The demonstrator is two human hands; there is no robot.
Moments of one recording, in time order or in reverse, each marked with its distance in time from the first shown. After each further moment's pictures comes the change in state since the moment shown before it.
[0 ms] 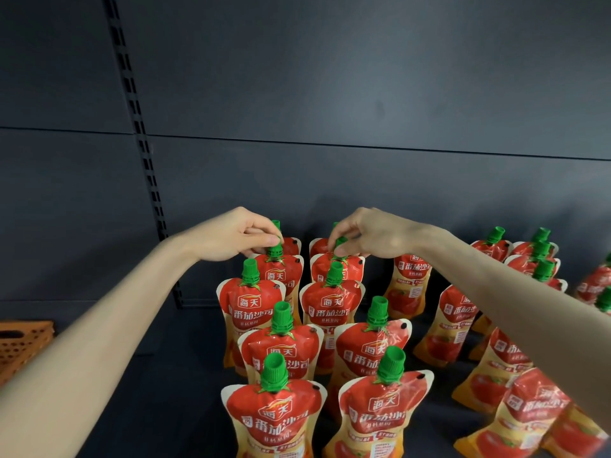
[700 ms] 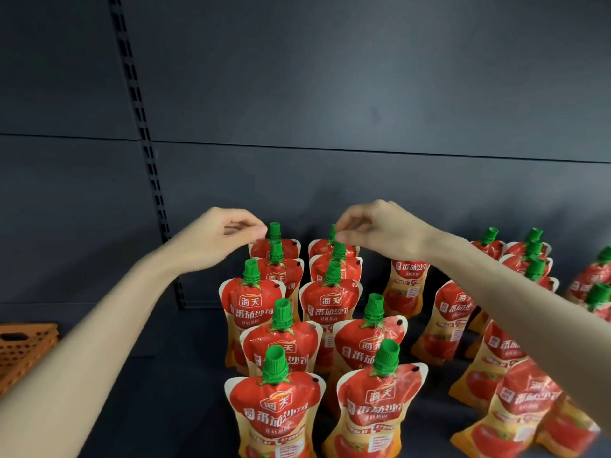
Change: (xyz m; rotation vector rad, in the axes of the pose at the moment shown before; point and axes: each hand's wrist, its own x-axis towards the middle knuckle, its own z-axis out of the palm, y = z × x) left_hand -0.032 0.007 0.002 0.045 0.289 0.058; right_hand -0.027 -0.009 0.001 0.042 0.299 -0.071
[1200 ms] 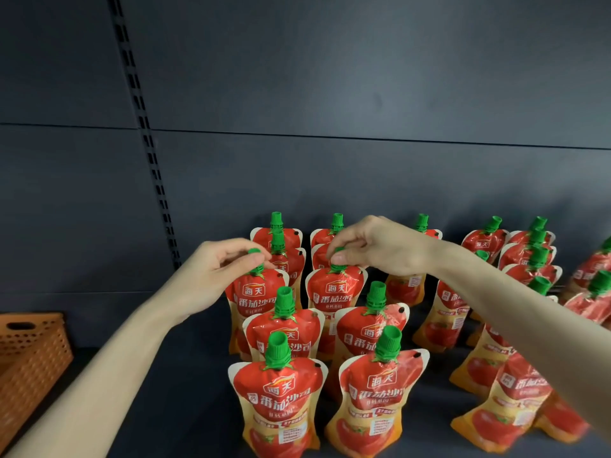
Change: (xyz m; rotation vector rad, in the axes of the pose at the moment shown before) left_hand -0.050 -0.004 0.032 -0.360 0.022 -0.082; right_hand -0.017 -0.009 0.017 0.098 -0.212 0.008
